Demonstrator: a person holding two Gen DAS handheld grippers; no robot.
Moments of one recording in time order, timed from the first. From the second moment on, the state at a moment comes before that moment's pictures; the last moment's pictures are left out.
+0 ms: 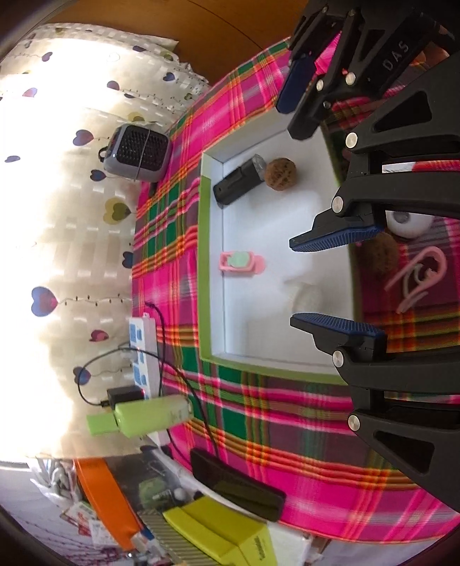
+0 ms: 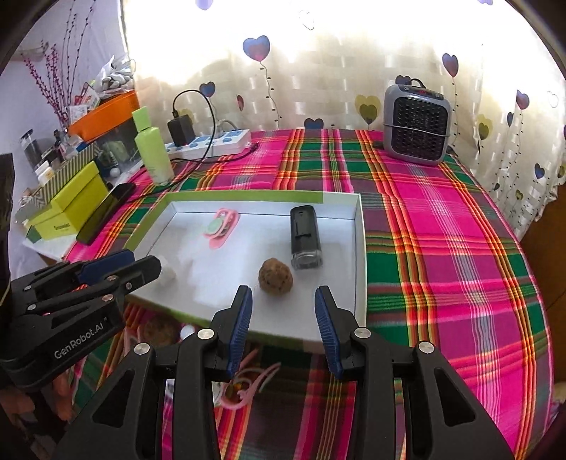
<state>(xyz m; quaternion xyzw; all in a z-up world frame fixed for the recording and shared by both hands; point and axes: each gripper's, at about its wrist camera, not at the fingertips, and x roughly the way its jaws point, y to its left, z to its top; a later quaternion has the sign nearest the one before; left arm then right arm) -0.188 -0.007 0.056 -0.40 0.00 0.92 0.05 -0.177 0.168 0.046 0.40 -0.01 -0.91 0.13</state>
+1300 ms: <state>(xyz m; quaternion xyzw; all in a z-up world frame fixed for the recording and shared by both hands) -0.123 -0.036 0.018 -0.42 -0.03 0.90 0.08 -0.129 0.183 0.021 0.40 -0.02 -0.90 0.15</state>
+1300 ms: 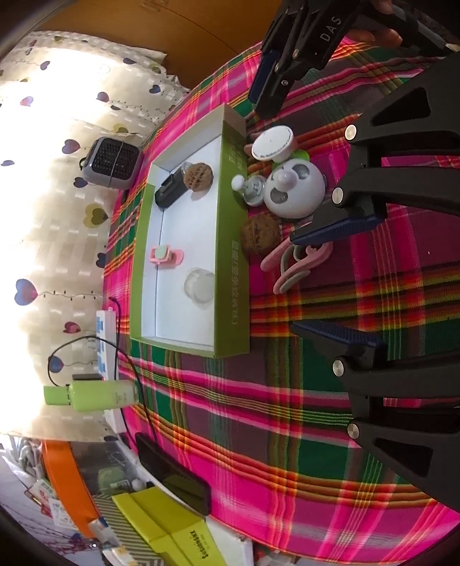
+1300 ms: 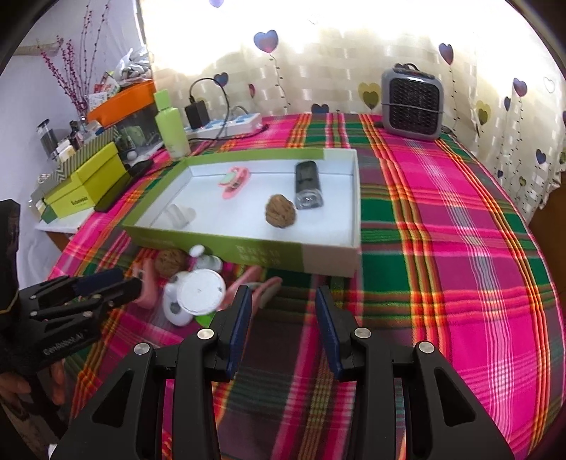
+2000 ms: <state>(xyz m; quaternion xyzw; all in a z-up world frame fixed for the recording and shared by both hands) -0.119 -0.028 0.017 -0.42 -0.05 0.90 0.12 -0.130 0.177 0.013 0.42 -0.03 -0.89 0.18</state>
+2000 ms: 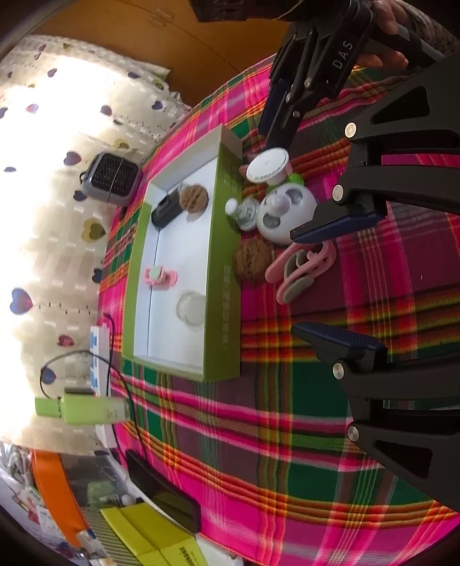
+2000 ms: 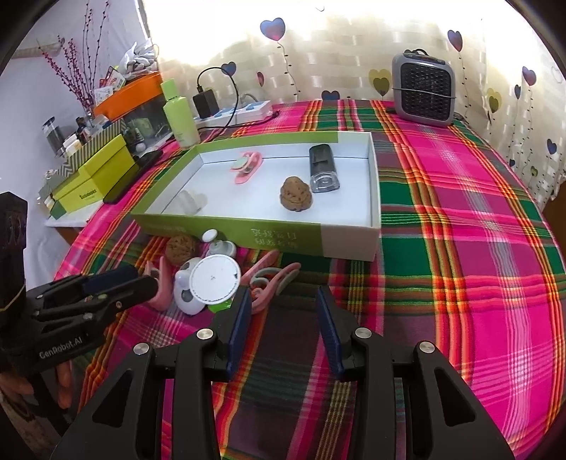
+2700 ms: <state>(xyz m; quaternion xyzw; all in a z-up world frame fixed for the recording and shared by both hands) -0.108 -0.012 0.013 -0.43 -0.04 0.89 0.13 -0.131 0.166 0.012 0.42 -0.04 -0.88 0.19</state>
